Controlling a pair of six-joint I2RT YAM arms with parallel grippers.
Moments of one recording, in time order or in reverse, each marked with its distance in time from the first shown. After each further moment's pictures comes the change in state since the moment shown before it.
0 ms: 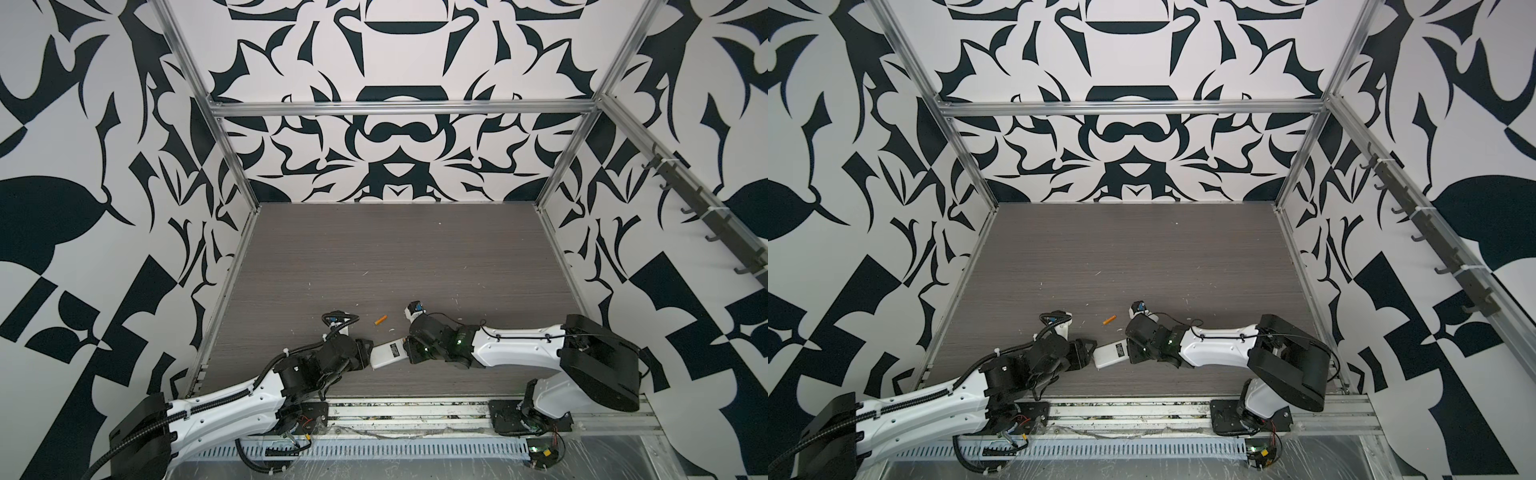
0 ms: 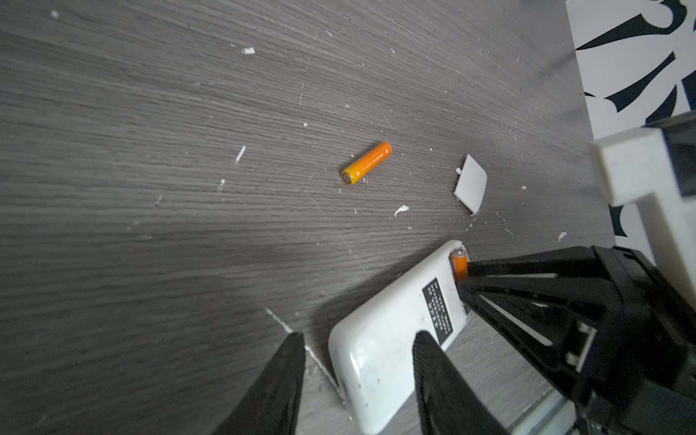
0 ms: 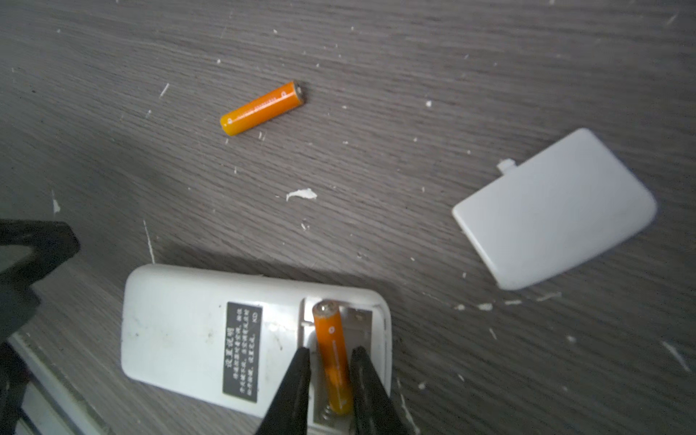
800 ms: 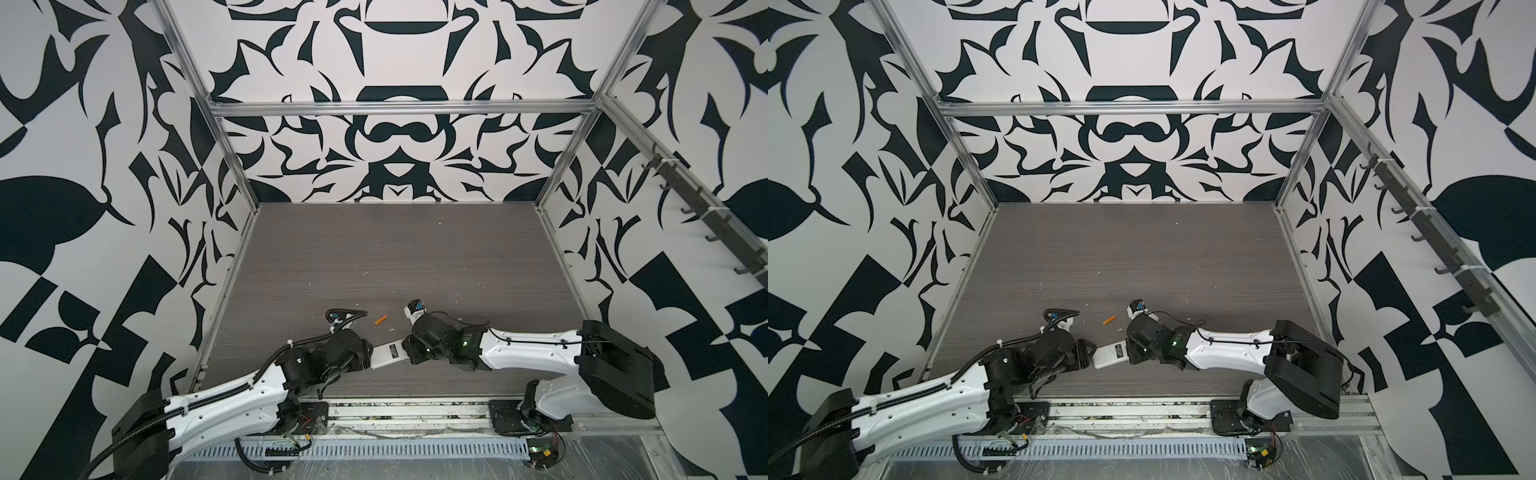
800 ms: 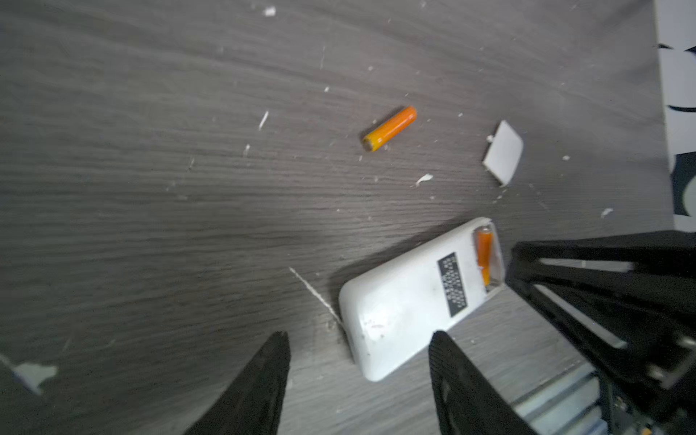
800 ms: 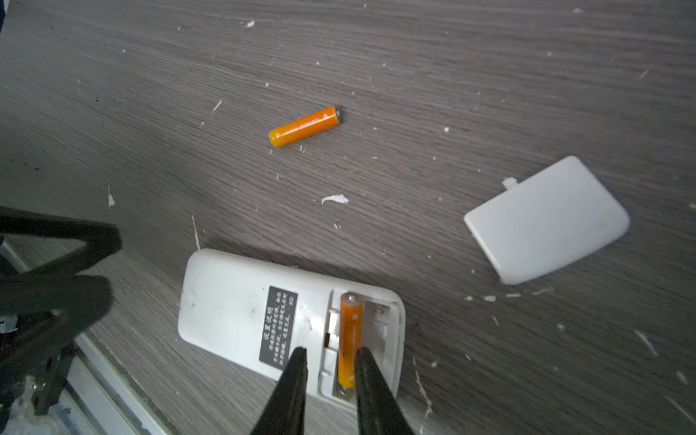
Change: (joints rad) left arm 0.018 0.042 0.169 -0.253 0.037 0.033; right arm 0.018 -0.089 -0.006 -0.024 0.014 -0.022
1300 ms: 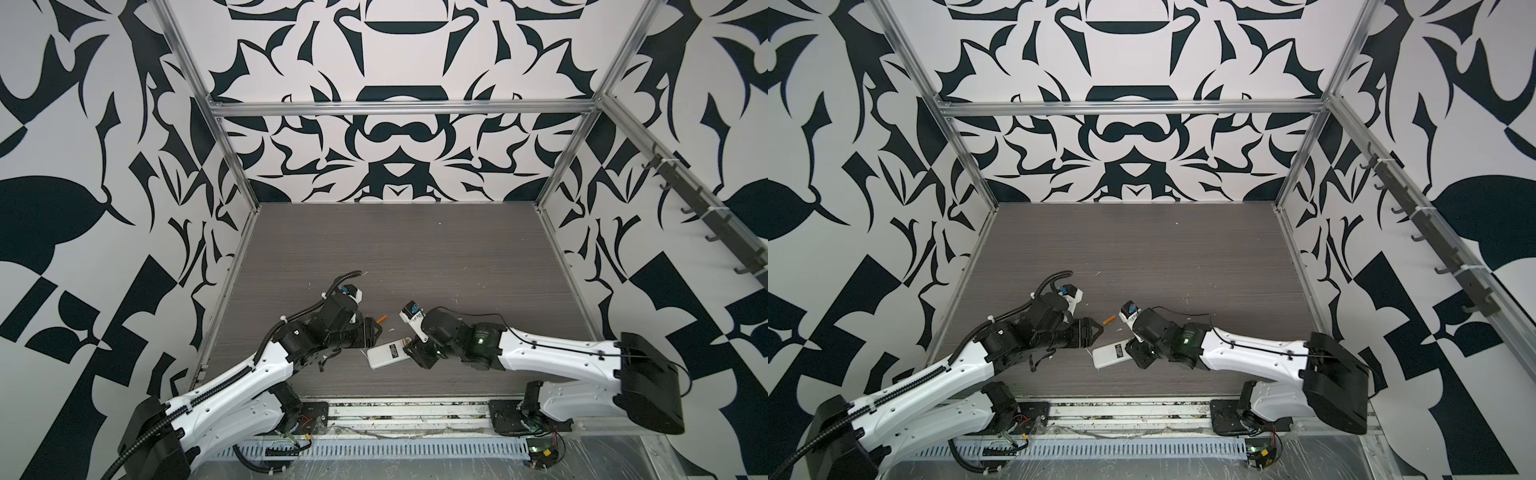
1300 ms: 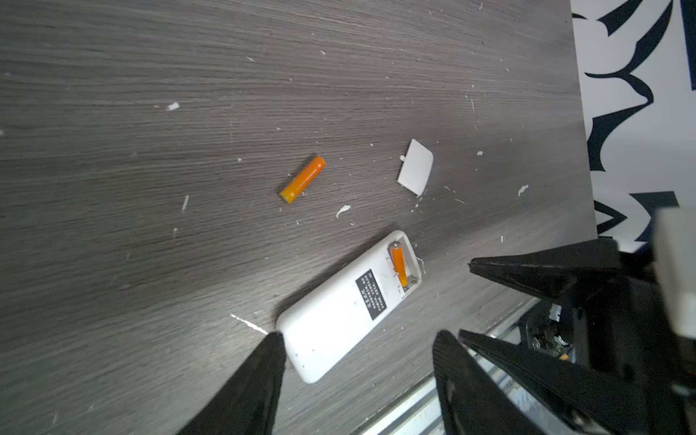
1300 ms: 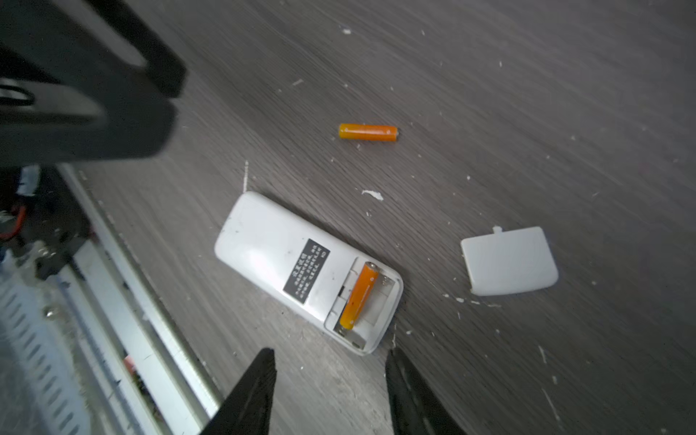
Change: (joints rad) left arm 0.223 0.147 0.222 -0.065 0.332 0.286; right arm 0.000 -0.193 0.061 -0.210 -0.076 -0.441
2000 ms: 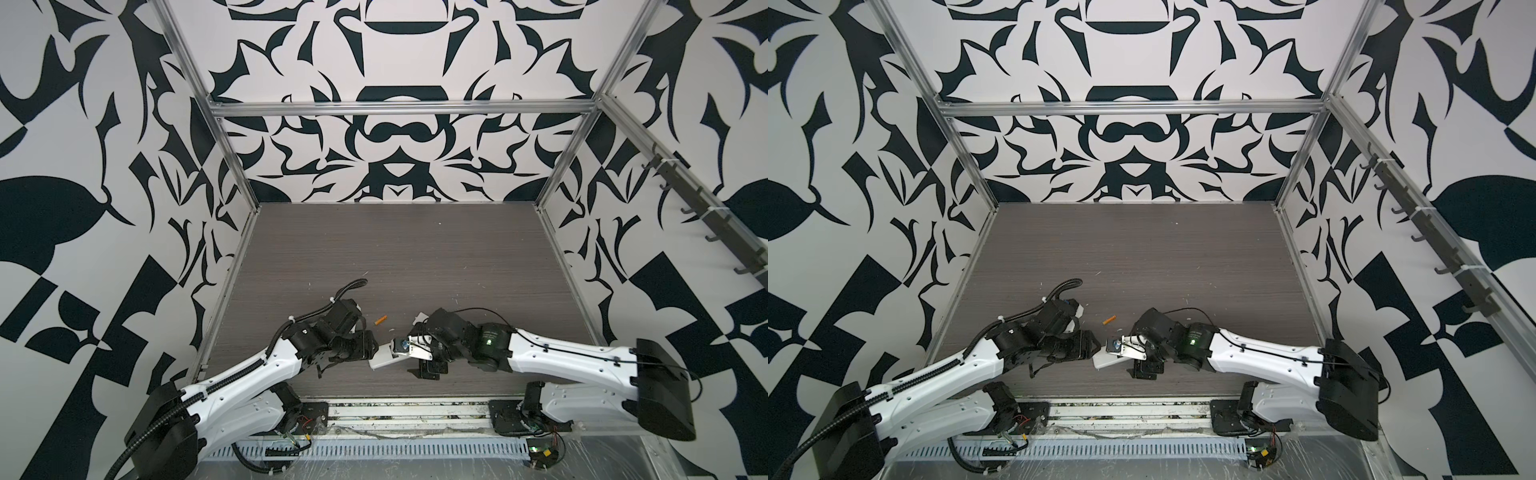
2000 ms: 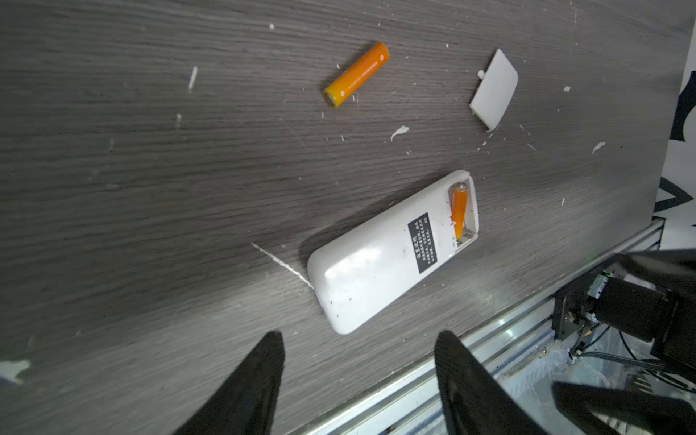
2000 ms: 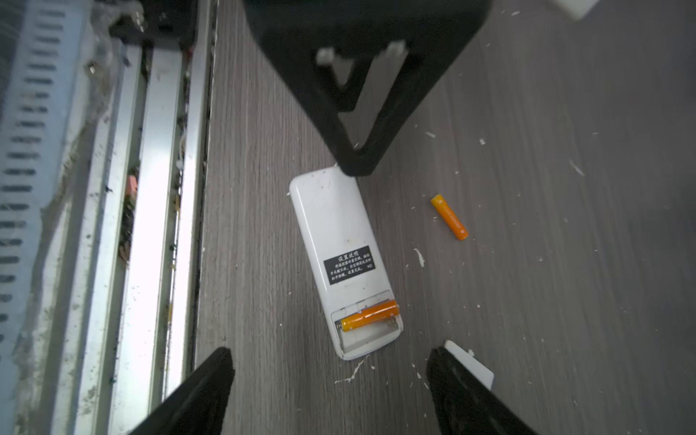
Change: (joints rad) left arm 0.001 0.063 -0.066 -0.061 0.067 -0.099; right arm -0.002 0.024 0.002 -0.036 -0.131 -0.771
